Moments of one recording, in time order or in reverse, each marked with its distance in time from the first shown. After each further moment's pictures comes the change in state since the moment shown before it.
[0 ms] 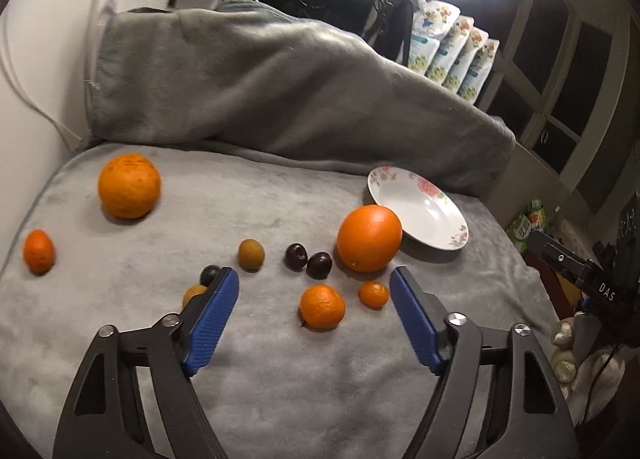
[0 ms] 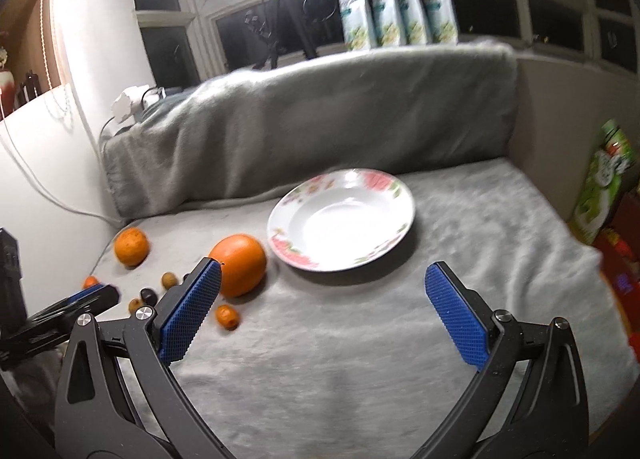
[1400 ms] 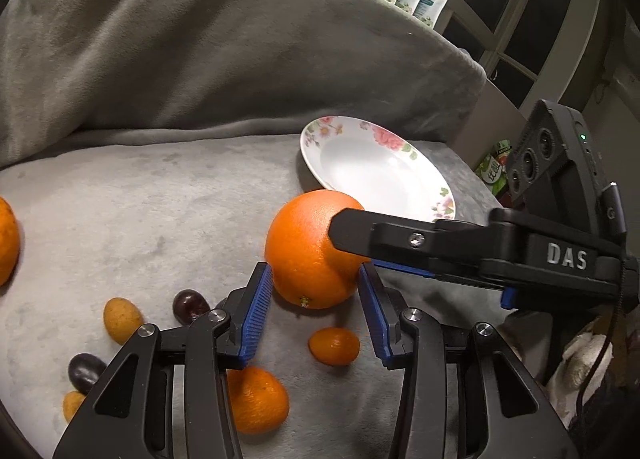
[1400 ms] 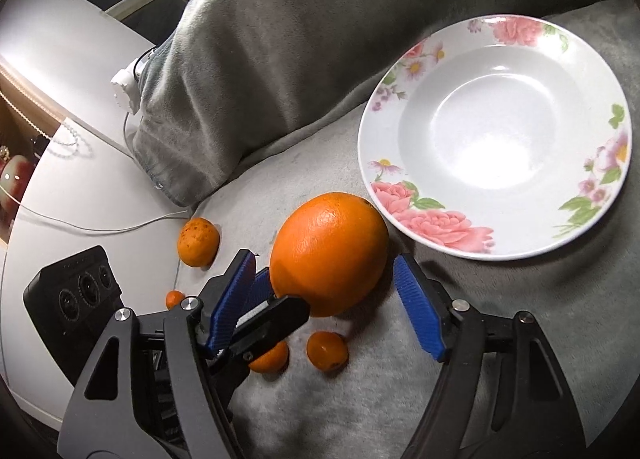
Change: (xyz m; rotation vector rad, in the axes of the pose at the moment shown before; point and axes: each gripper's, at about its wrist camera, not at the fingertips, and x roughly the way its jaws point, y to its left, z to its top) left arm 0.107 -0.028 0.023 0.155 0.193 -0.199; right arm 0.156 0.020 -0.004 0.331 0.347 0.397
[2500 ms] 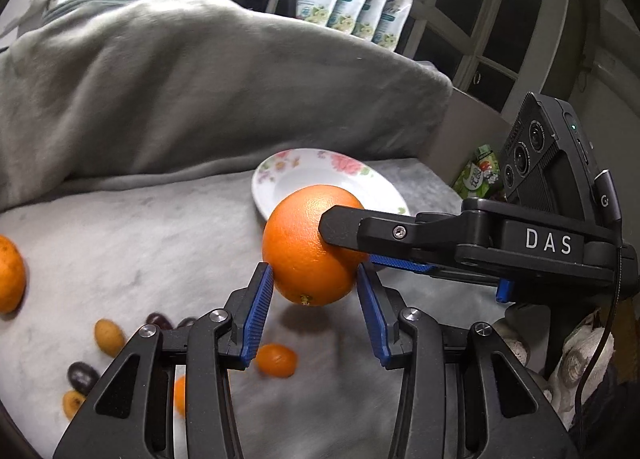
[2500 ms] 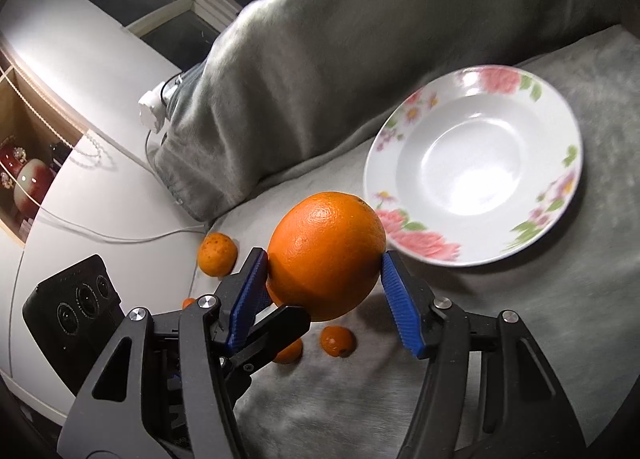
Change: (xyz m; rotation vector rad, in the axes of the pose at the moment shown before) left arm -0.015 -0.043 0.013 0.078 -0.080 -0.012; right arm -0.058 0.003 0.005 -0.035 -0.095 0.007
